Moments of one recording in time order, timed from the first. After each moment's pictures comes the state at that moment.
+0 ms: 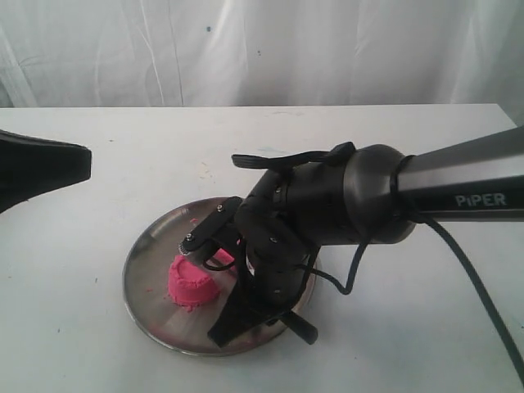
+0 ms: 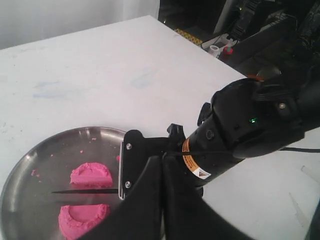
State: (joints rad) left arm -0.16 0.76 -0.67 -1.09 0.72 0.99; right arm 0.88 1.89 -1.14 -0.23 0.69 0.20
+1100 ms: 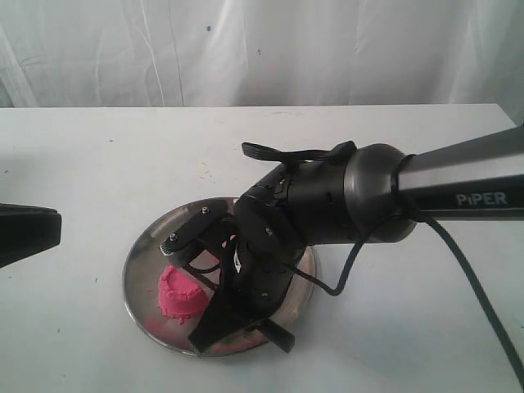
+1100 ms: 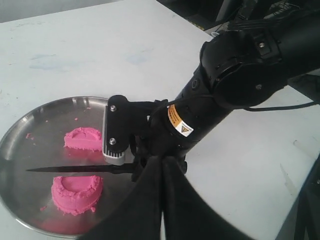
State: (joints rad) left arm -0.16 0.60 -0.56 -0.98 0.77 0.86; right arm 0.87 1.89 -1.14 -0.03 0.61 0.02
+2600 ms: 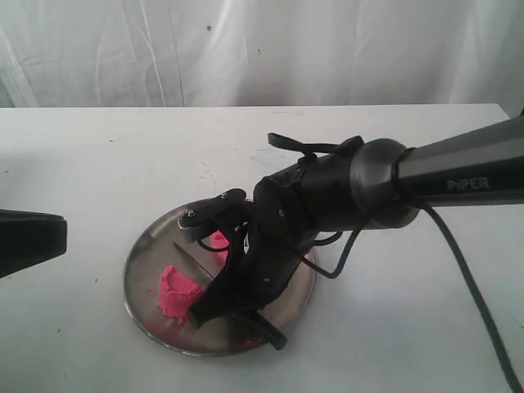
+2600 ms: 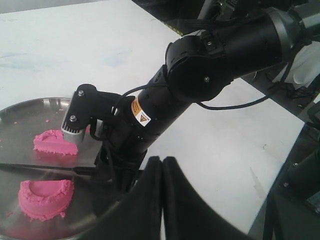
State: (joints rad) left arm -0.16 0.59 -0.56 -1.06 0.82 0.86; right arm 0.80 1.92 -1.15 0.13 0.53 -0.03
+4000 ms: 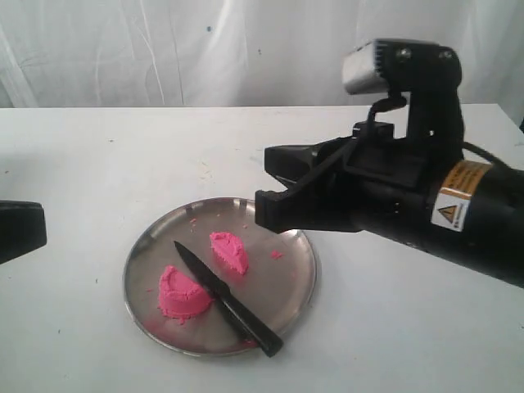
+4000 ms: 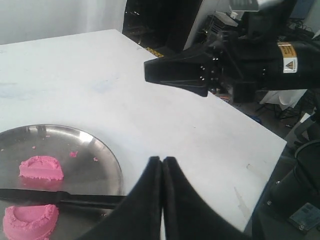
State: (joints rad) left arm -0.16 0.50 -0.56 -1.12 0.83 0.86; right arm 0.81 1.10 -0.64 0.02 -0.14 0.27
